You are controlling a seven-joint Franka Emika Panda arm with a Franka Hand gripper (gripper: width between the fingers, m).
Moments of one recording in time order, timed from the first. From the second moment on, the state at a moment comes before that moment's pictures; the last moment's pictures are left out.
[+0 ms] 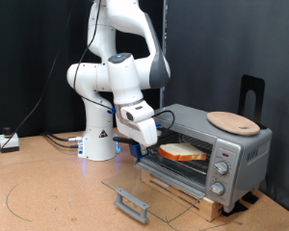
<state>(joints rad) -0.47 -0.32 0.51 -2.80 0.65 2.55 -1.39</state>
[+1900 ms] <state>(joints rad) -0.56 -0.36 0.49 -2.80 0.59 2.43 -1.37</state>
